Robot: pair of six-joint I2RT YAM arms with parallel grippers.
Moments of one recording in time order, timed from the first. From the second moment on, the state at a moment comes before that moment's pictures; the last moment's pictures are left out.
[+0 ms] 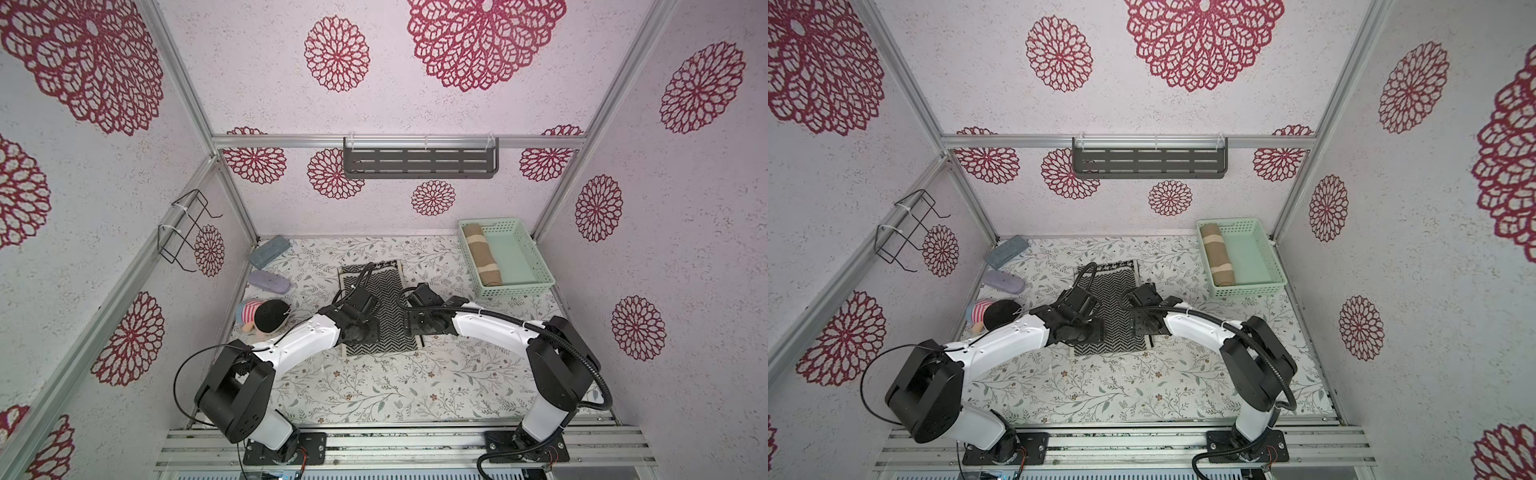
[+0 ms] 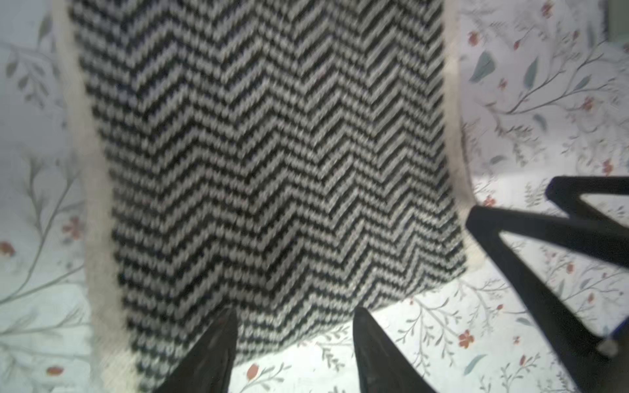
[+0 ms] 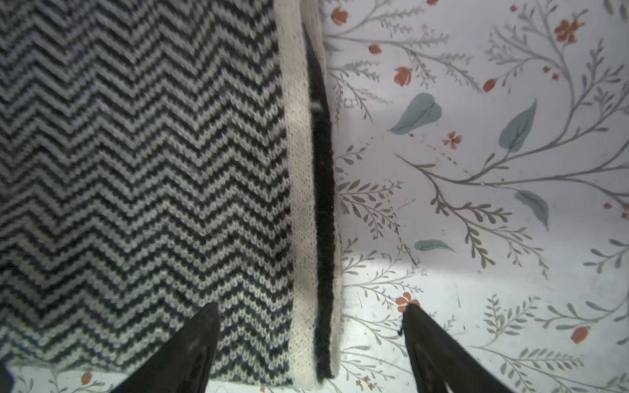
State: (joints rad) left arm -0.63 1.50 0.91 -0.54 -0.05 -0.65; right arm 0.78 1.73 1.14 -0.55 0.16 0.63
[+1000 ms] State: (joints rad) left arm -0.42 1.82 1.09 -0.53 -0.16 -0.69; right arm 0.84 1.73 0.92 -0.22 0.12 0.82
